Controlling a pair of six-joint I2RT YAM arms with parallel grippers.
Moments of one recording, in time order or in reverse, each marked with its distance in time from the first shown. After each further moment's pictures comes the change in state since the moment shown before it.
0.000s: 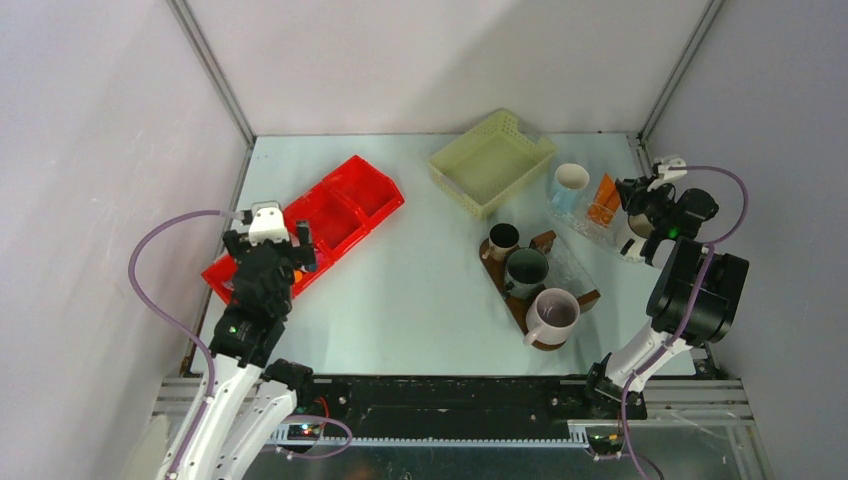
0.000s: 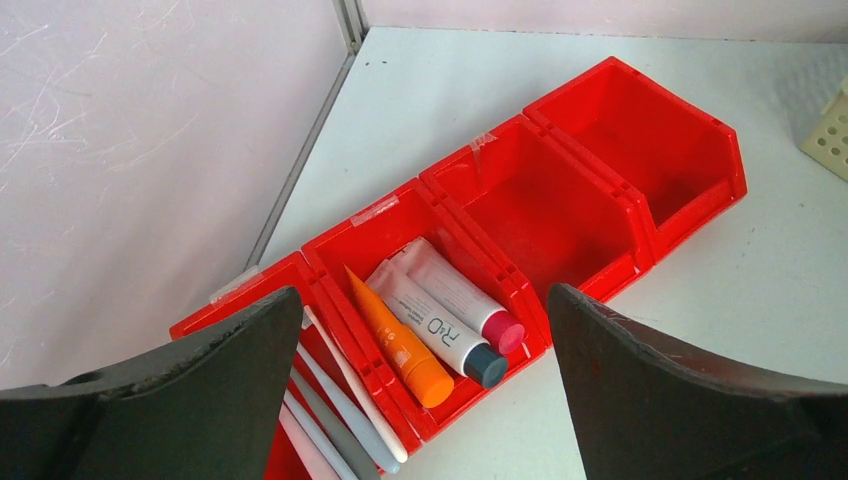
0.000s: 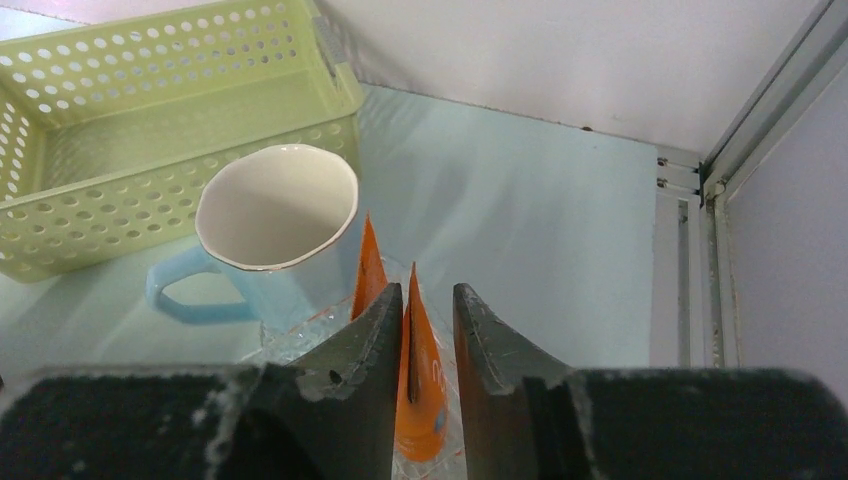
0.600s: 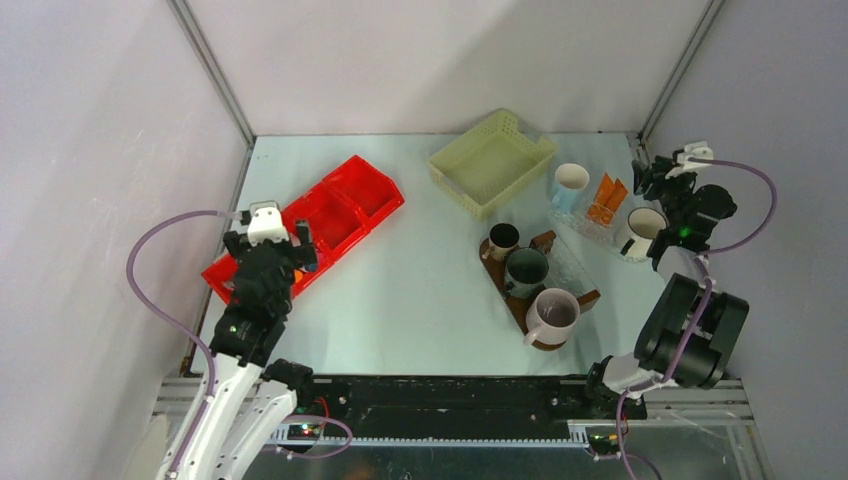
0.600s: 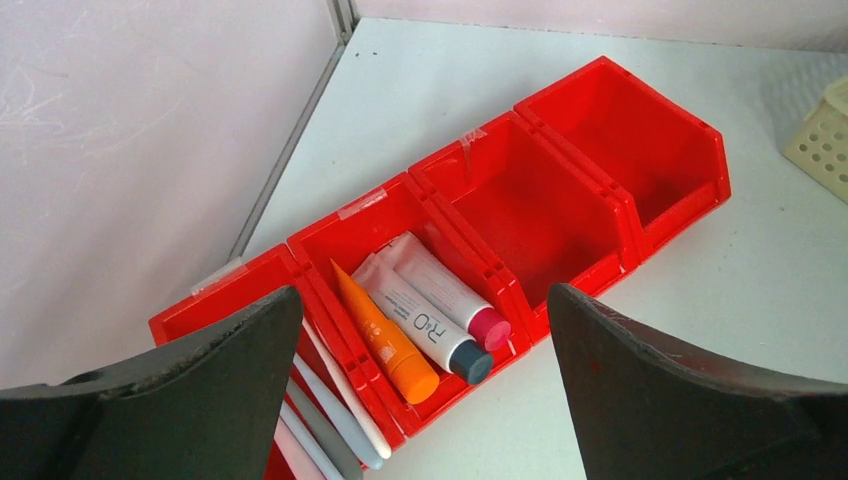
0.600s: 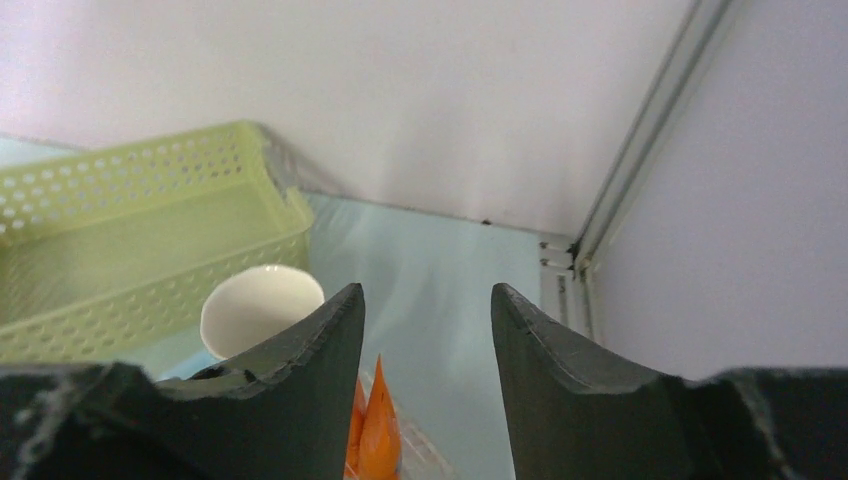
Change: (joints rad) left arm 0.001 -0.003 0.000 -0.004 0.008 -0.030; right arm -0.001 -0.238 -0.021 -0.027 0.133 0.028
